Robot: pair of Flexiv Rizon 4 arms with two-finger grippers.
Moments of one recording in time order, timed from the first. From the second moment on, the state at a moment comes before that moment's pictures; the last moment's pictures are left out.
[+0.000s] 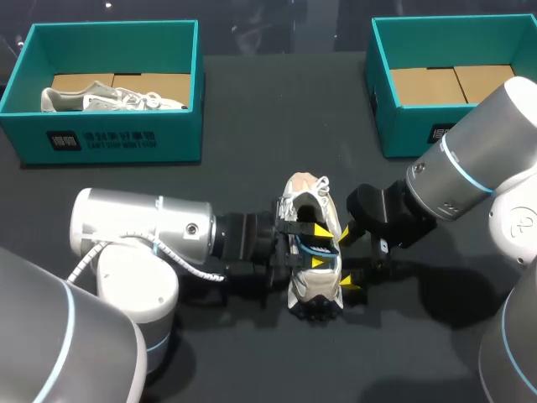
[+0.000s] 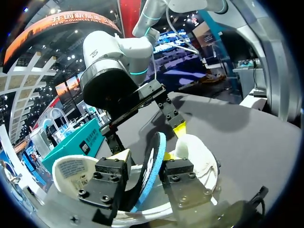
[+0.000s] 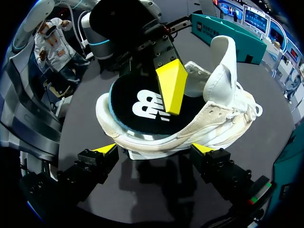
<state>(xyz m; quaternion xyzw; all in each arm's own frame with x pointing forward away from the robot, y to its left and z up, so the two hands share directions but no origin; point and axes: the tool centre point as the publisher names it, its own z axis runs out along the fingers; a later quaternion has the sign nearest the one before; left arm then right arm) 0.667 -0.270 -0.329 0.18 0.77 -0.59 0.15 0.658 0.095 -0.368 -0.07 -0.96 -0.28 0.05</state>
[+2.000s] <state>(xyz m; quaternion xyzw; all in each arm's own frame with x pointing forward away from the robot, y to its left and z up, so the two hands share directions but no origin) 0.659 -0.232 -0.318 0.27 0.82 -0.50 0.11 0.661 0.058 -0.356 -0.08 -0.96 -0.26 0.05</state>
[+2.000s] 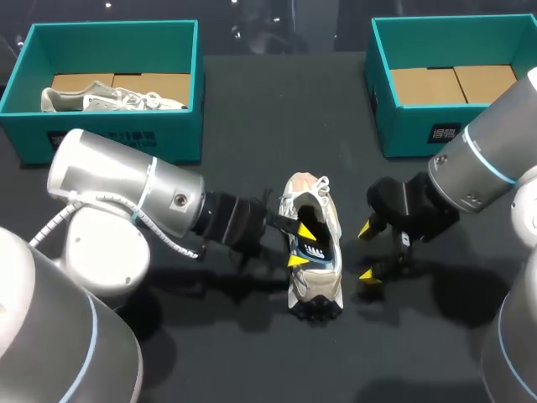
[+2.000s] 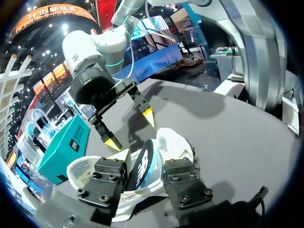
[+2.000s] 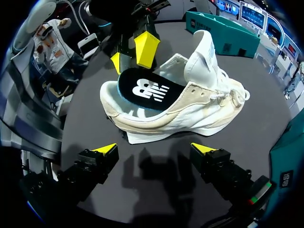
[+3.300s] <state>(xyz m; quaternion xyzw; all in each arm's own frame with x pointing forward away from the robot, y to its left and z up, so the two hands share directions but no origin) 0.667 -0.147 -0.248 0.42 0.83 -0.36 0.02 0.649 -0.025 -0.317 -0.02 -0.96 -0.27 0.05</state>
